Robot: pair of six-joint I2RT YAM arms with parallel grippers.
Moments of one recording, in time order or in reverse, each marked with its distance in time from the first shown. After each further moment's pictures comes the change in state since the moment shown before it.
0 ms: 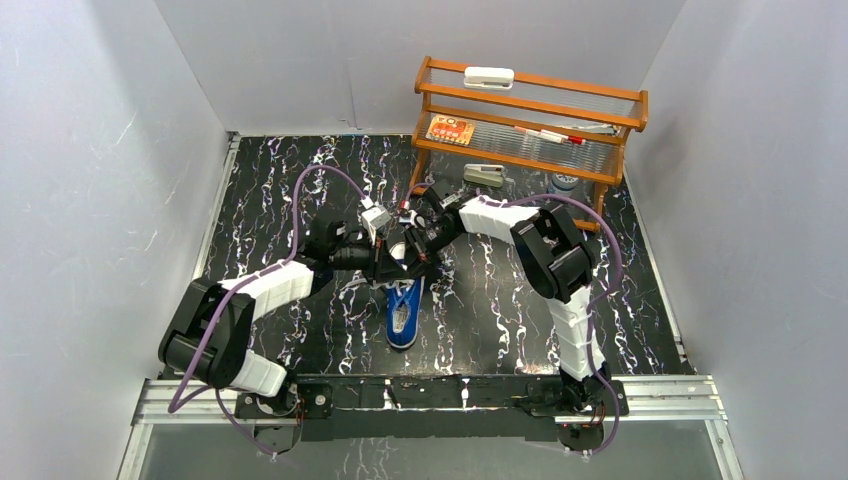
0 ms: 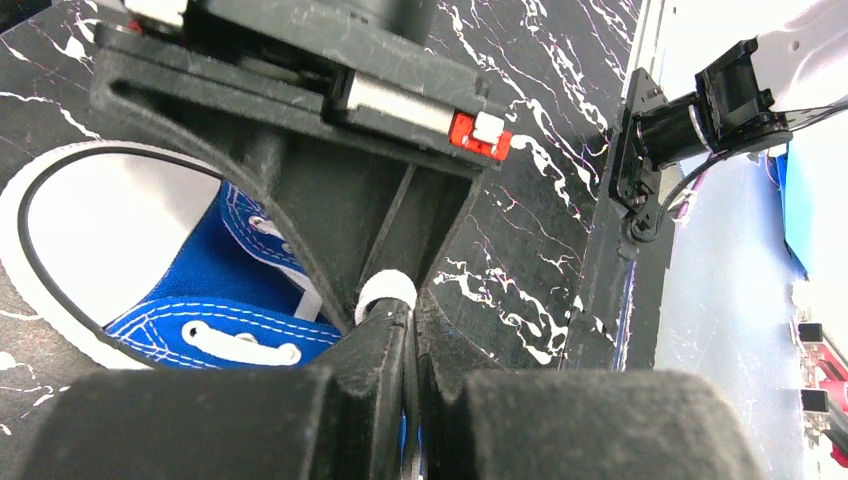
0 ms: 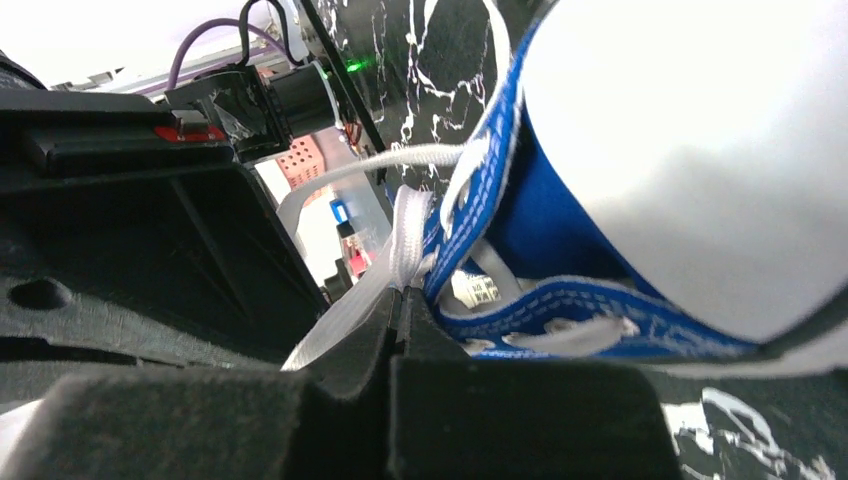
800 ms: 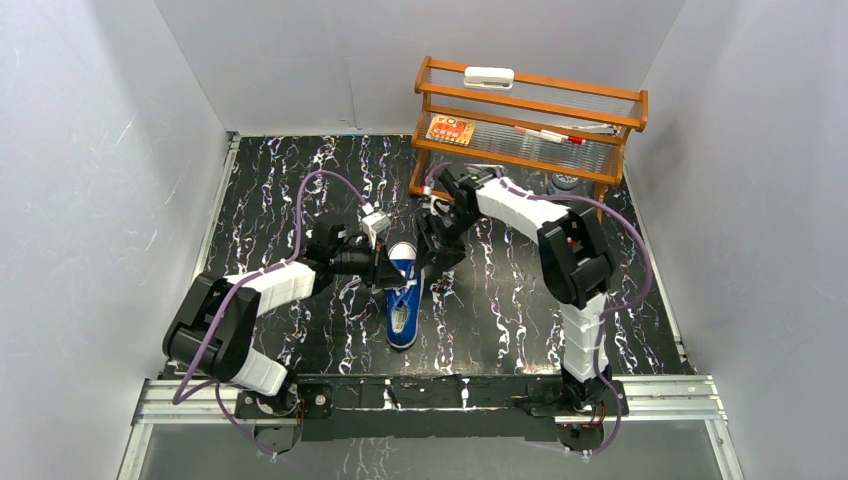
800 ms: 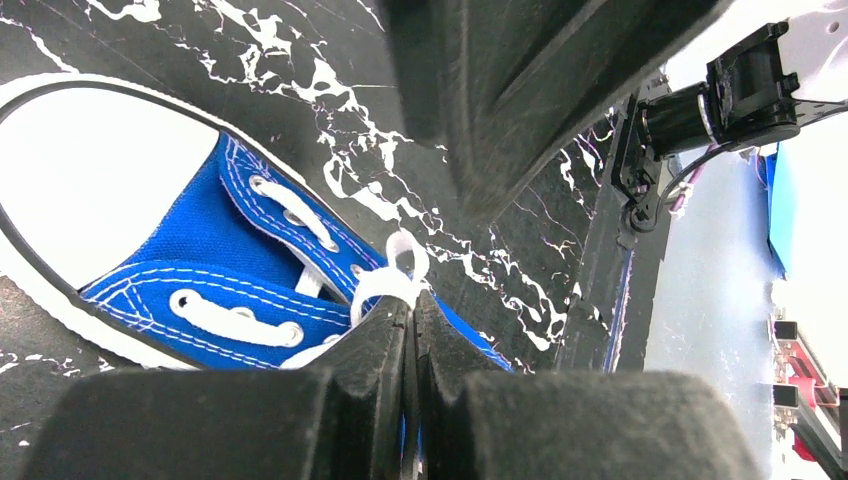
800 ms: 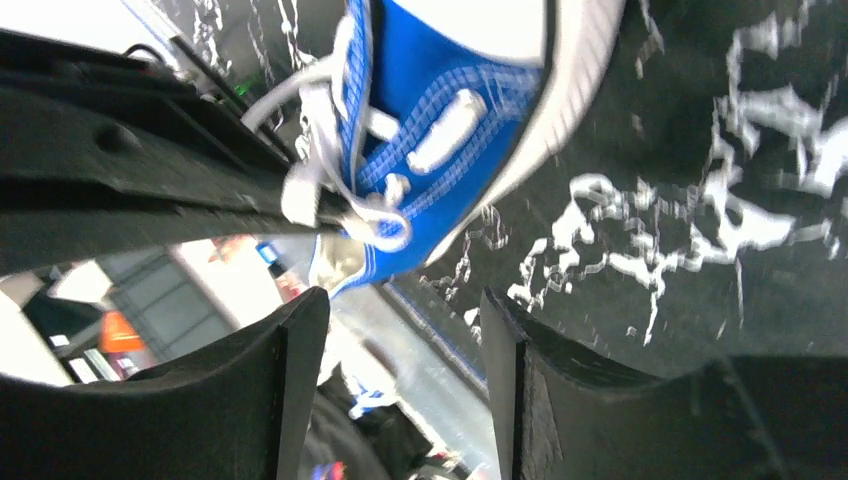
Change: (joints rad) left arm 0.003 0.043 -0.023 -0.005 0.005 -0.014; right arm -0.052 -0.087 0.149 -0.388 0.350 -0.118
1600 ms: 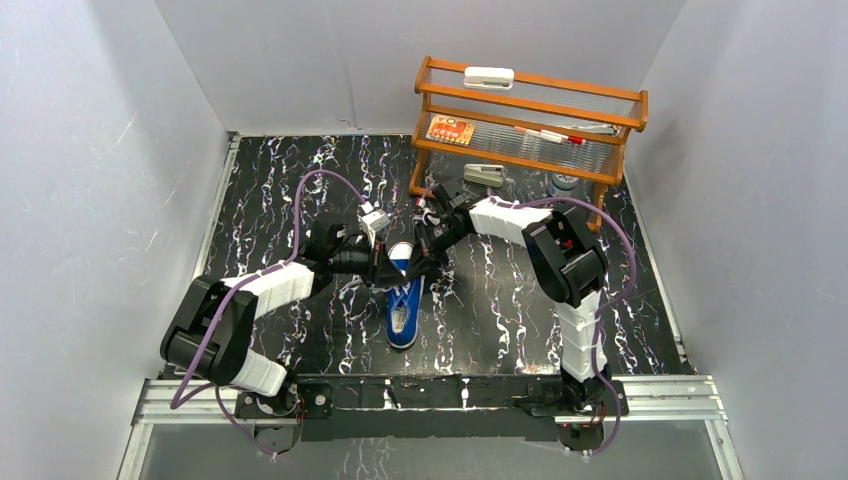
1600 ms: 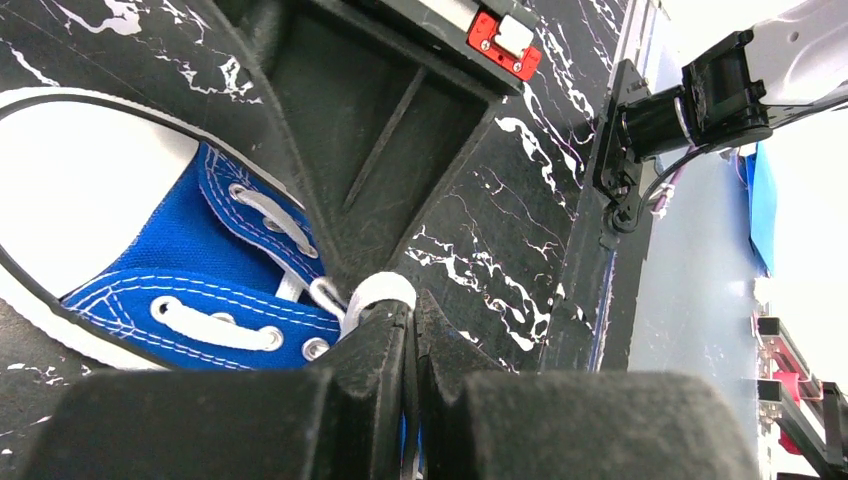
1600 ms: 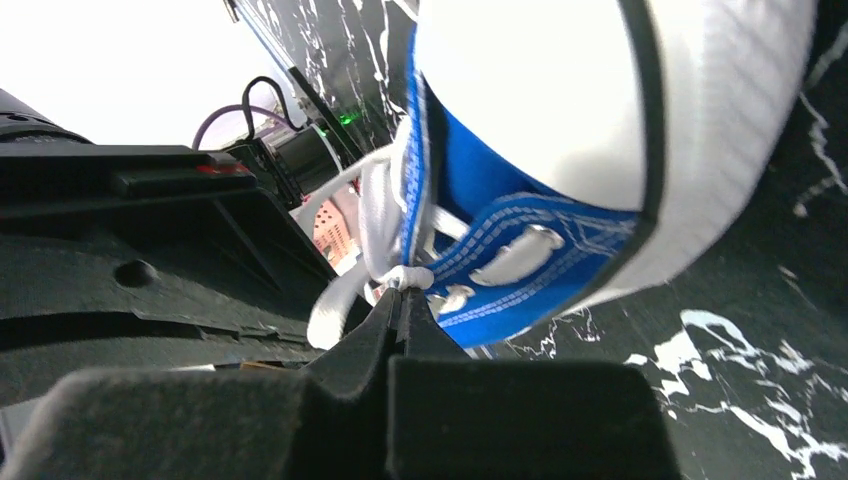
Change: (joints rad) left arm 0.000 -0.028 0.000 -0.003 0.019 -0.019; right arm 0.011 -0.006 -0.258 0.449 -0.220 0.349
